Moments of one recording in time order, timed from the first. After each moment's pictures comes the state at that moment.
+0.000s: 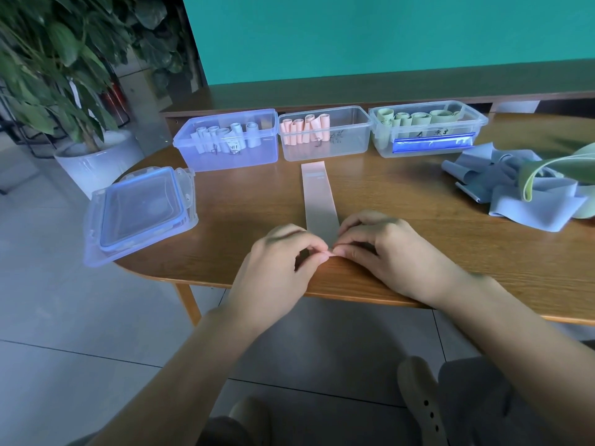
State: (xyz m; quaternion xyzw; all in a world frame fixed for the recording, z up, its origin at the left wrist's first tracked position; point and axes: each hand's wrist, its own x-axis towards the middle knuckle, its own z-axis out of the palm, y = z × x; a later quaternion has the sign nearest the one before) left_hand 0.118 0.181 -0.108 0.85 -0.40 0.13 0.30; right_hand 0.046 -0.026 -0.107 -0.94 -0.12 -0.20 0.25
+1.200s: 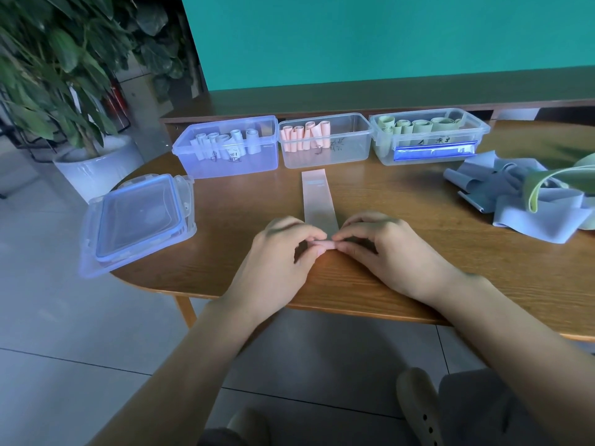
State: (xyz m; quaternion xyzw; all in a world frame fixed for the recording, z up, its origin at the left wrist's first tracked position) left_hand 0.145 0.169 -0.105 0.85 -0.40 0.13 0.32; right_hand 0.069 -0.036 -0.114 -0.94 -0.09 -0.22 0.26
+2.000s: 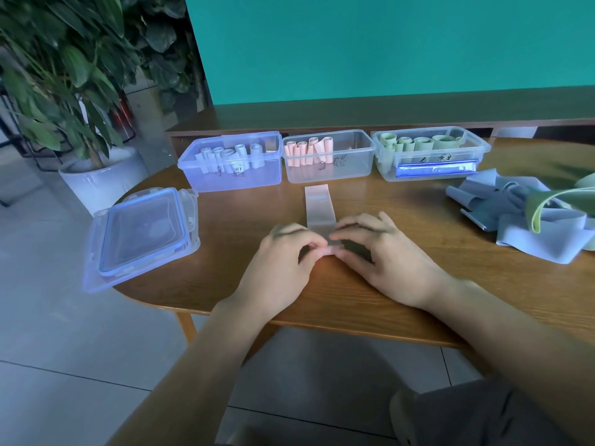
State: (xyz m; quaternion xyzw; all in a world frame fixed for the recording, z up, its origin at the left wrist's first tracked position) left_hand 0.167 0.156 -0.104 0.85 -0.40 0.12 0.31; right_hand 0.088 -0.044 -0.115 -0.96 -0.08 -0.21 0.19
